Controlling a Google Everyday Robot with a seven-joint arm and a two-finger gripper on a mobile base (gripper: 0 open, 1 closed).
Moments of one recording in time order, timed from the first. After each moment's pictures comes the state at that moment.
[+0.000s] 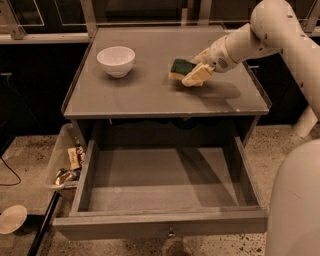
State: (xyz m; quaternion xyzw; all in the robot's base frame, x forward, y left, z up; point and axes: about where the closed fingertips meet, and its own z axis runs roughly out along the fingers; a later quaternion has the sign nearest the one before) arm 0.739 -0.130 0.863 -0.54 0.74 0.15 0.38
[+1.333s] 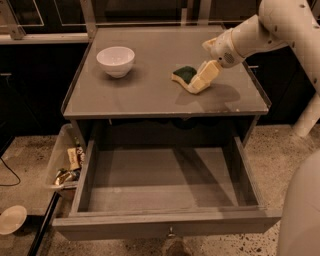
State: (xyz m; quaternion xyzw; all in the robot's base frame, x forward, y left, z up) arm 0.722 -0.134 0.887 -0.55 0.73 0.14 0.38
